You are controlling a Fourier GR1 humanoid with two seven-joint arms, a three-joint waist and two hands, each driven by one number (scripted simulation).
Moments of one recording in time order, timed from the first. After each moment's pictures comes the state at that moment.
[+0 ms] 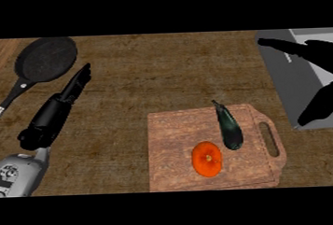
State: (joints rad) left arm -0.25 0.46 -0.23 -1.52 0.09 0.00 -0.08; right arm -0.63 -0.82 0.30 -1.39 0.05 0.55 0.08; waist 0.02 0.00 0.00
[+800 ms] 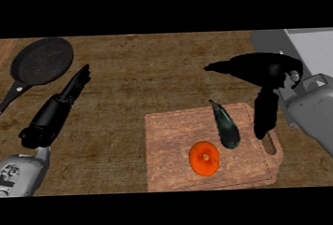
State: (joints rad) left arm -0.24 0.42 -0.18 -1.50 0.06 -0.04 -0.09; right arm -0.81 -0.56 0.44 -1.49 0.06 0.82 0.64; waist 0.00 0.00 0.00
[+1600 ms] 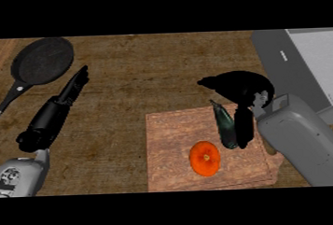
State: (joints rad) left arm -0.22 0.37 -0.12 -1.52 -0.01 -0.09 -0.09; right arm -0.71 -0.40 0.45 -1.49 0.28 0.83 0.70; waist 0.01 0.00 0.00
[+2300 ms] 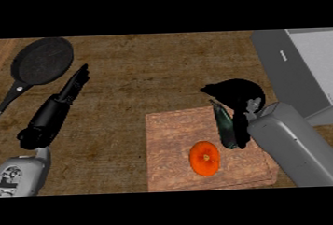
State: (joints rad) left arm -0.23 0.32 -0.06 -1.52 -0.06 -0.14 -0.08; right arm -0.64 -0.35 0.44 -1.39 0.54 0.84 0.52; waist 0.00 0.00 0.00
